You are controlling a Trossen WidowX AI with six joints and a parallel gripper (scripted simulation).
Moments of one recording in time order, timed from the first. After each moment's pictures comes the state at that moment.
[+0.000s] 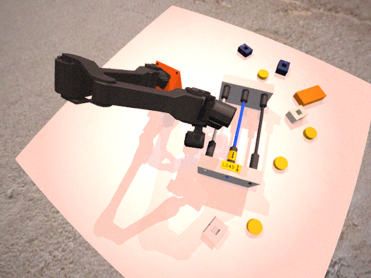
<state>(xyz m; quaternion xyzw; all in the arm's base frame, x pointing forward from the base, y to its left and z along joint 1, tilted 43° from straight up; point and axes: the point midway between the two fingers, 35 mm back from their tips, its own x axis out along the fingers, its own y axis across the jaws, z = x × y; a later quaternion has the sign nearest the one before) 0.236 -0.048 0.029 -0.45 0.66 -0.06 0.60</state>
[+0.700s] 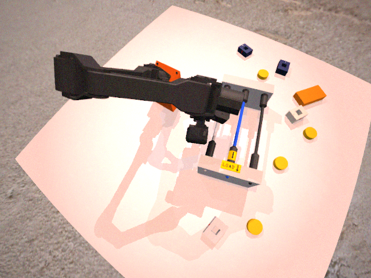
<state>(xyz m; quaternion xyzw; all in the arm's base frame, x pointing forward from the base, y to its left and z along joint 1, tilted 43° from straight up) 0.236 -0.015 0.058 -0.45 0.66 -0.06 0.60</state>
